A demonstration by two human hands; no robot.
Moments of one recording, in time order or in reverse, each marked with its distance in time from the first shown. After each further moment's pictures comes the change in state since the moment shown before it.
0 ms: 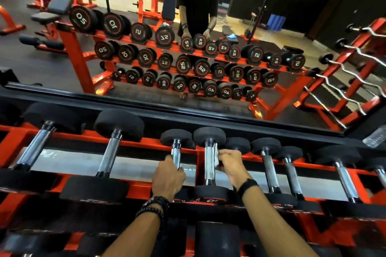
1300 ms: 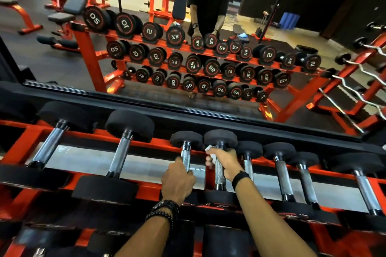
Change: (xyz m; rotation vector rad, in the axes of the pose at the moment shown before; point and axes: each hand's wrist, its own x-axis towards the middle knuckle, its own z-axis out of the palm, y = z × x) left_hand -0.001 0.001 -0.002 0.025 -0.015 0.006; right_hand 0.024 -0.005 0.045 0.116 -0.042 0.128
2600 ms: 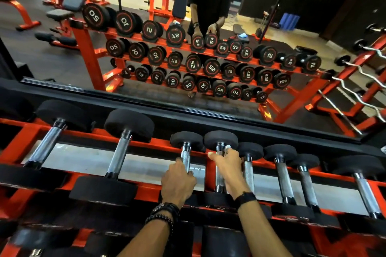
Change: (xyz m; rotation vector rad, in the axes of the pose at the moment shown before) left_hand 0.005 -0.001 0.005 -0.011 0.017 -0.009; right_hand -0.033 -0.001 -0.002 -0.237 0.139 -0.246
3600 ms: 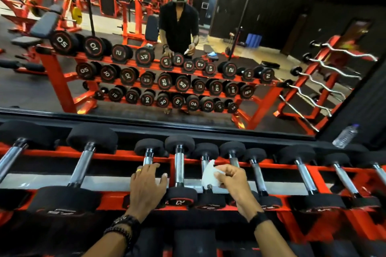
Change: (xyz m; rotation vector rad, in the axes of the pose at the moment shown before) left_hand -0.037 0.012 0.006 0.145 0.229 0.405; right_hand -0.053 0.041 -0.144 0.110 -0.031 -0.153
